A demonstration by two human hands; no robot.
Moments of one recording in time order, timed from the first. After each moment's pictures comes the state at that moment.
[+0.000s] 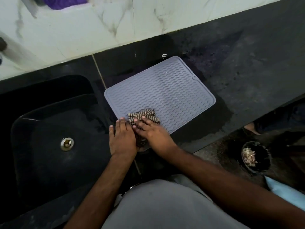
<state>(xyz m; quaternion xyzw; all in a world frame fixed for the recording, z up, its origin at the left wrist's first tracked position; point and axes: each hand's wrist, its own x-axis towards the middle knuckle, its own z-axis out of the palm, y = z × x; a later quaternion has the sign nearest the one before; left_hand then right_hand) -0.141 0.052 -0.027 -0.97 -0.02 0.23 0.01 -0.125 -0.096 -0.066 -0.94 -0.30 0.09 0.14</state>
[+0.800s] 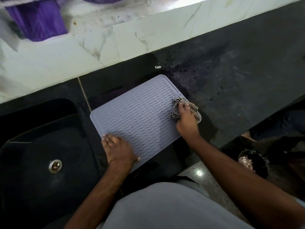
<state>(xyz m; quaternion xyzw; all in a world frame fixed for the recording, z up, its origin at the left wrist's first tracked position) -0.093 -0.004 -0.011 -0.94 -0.07 0.32 0.09 -0.027 -0.256 -0.049 -0.96 0.08 0.04 0.26</state>
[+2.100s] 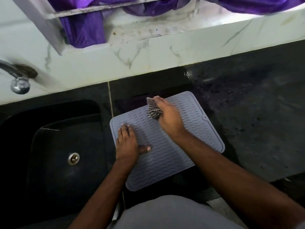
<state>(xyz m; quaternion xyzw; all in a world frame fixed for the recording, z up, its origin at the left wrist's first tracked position) -0.030 0.021 -0.025 -0.96 -0.16 0.19 -0.16 0.075 -0.136 0.003 -0.92 -0.15 0.01 0.37</state>
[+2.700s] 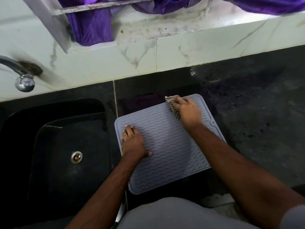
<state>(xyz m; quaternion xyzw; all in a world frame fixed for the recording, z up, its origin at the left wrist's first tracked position) -0.012 0.019 -0.020 -0.94 -0.18 0.26 -0.11 0.137 -0.185 -0.053 -0.97 -0.19 0.04 0.12</state>
